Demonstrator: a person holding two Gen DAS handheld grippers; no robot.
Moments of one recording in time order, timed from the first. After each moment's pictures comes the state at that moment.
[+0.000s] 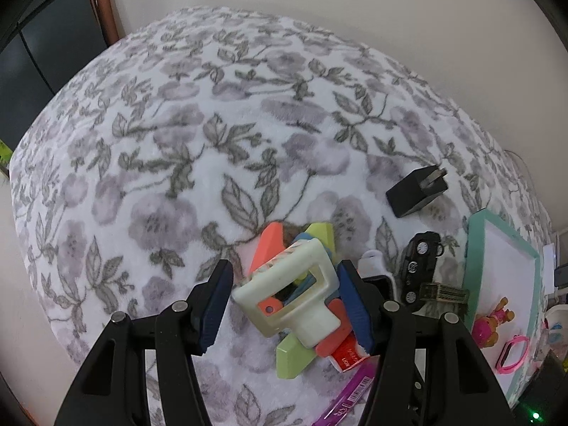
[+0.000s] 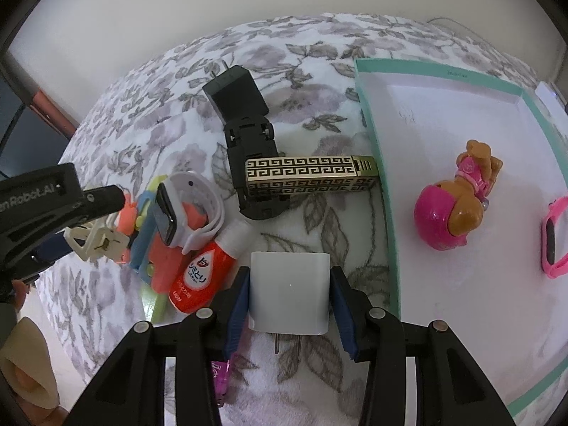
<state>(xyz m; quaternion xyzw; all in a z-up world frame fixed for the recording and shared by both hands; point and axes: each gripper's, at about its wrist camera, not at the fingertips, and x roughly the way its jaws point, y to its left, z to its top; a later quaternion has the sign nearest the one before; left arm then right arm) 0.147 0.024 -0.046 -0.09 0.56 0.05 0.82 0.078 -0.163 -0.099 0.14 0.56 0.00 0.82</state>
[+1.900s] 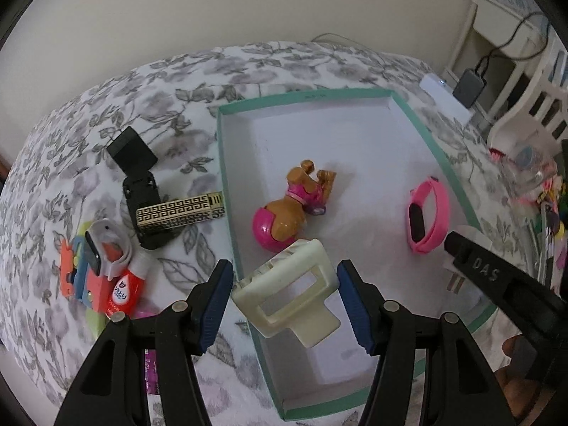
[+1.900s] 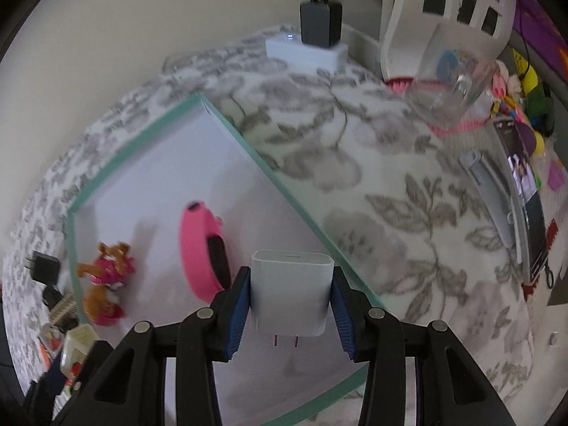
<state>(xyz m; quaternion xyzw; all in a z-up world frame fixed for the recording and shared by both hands) 0.056 -0.195 -0.051 0.12 0.53 -0.19 0.82 -0.015 -0.376 -0.082 0.25 0.52 -0.30 0.76</state>
